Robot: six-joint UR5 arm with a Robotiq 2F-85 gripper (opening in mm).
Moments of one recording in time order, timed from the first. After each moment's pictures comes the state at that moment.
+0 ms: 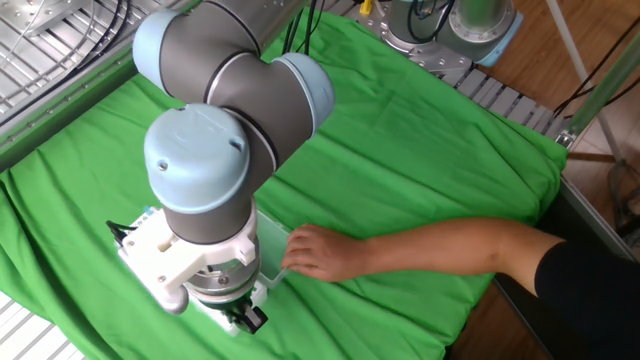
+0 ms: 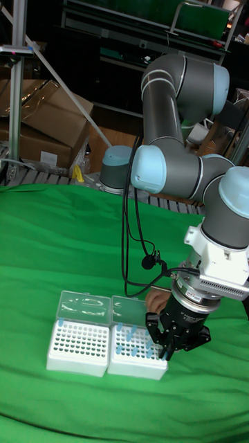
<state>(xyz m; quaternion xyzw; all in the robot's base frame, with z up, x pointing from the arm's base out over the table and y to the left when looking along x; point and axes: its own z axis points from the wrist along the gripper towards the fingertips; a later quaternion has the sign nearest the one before) 0.715 0.133 0.061 0.05 1.00 0.00 0.05</state>
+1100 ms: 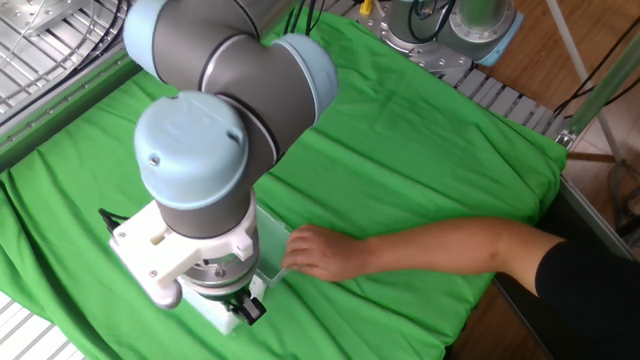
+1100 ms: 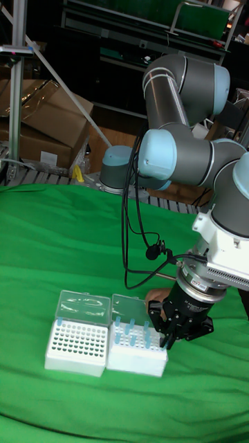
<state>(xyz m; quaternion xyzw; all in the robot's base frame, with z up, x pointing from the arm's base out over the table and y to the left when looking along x) 0.705 0.127 0.092 0.07 1.00 -0.02 0.03</state>
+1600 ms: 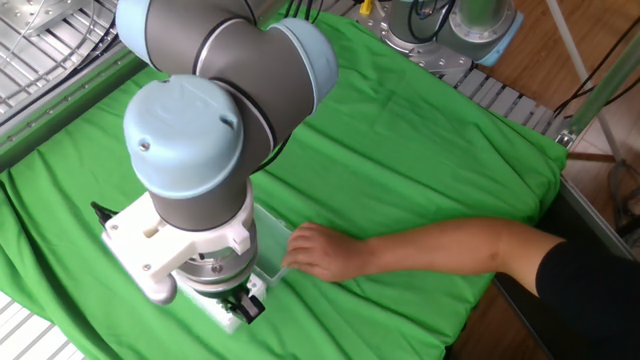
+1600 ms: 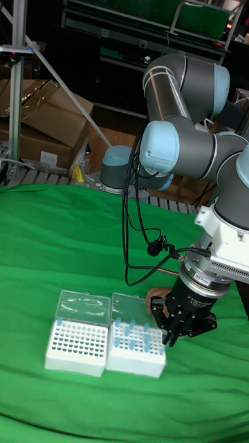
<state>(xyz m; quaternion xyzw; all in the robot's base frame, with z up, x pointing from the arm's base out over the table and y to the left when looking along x) 0.709 0.129 0.101 0.07 1.00 -0.02 0.04</state>
